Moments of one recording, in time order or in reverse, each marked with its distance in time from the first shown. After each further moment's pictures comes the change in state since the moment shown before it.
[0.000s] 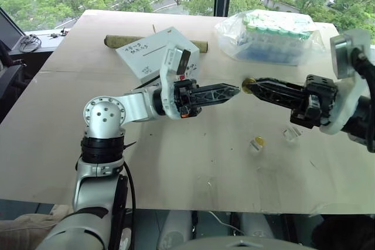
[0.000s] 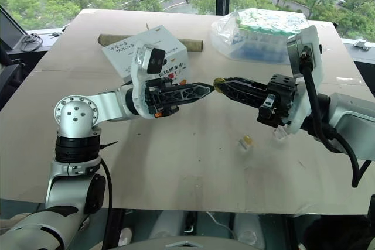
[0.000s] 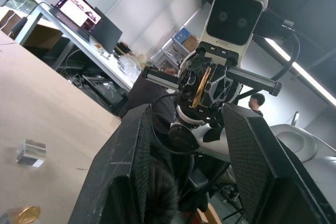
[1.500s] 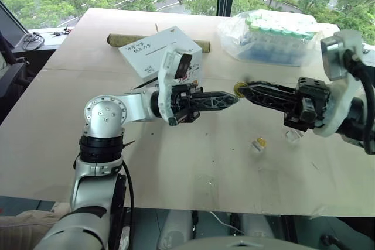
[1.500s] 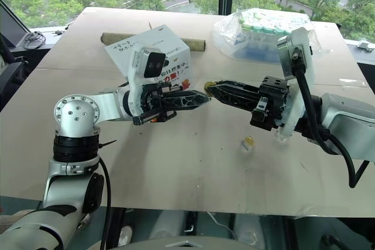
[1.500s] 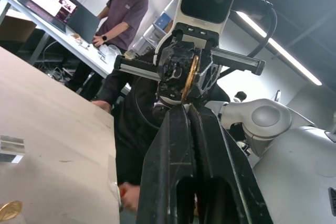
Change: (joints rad) left arm -0.009 0.018 -0.011 -0.016 0.094 0.025 -0.199; right arm -0.010 -0.056 0.099 -0.019 0.012 -0.100 0.040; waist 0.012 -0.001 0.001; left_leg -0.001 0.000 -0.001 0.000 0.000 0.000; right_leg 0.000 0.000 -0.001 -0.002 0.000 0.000
